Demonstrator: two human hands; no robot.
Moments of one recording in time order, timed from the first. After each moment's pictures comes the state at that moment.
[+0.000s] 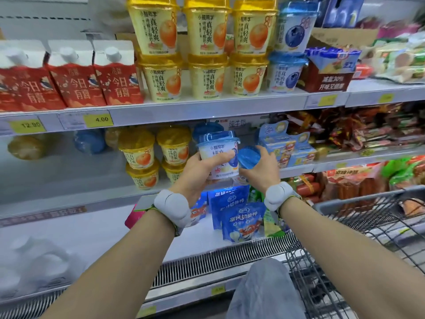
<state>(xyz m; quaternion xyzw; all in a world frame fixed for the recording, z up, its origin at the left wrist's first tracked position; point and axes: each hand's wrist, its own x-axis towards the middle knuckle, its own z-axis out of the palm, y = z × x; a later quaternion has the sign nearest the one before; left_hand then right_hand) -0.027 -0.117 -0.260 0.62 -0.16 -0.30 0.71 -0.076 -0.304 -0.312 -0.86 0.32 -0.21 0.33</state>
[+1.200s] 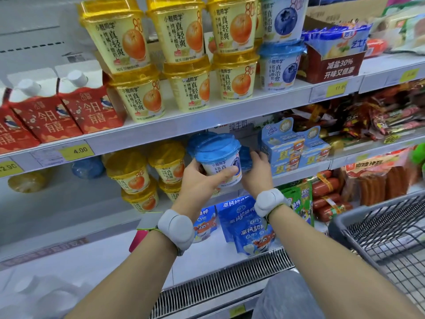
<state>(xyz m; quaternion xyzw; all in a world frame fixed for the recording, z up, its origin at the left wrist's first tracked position) 0.002 -0.148 -0.274 0.70 -0.20 -0.18 0.67 -0.014 -0.325 -0.355 -0.85 0.29 -0.27 0.34</state>
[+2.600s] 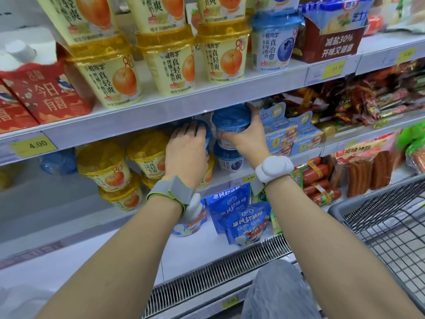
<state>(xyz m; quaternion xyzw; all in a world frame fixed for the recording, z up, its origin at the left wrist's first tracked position) 0.057 -0.183 -0.277 0.89 -0.39 0.23 0.03 0.005 -0.343 -0.297 -0.71 0.20 -0.37 0.56</state>
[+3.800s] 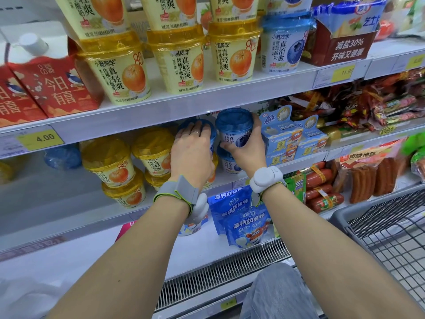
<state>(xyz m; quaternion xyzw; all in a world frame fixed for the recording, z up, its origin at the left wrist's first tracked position) 0.056 -0.185 -0.282 0.90 -0.36 0.23 0.05 0.016 -0.340 -0.337 -0.74 0.23 -0.36 0.51</state>
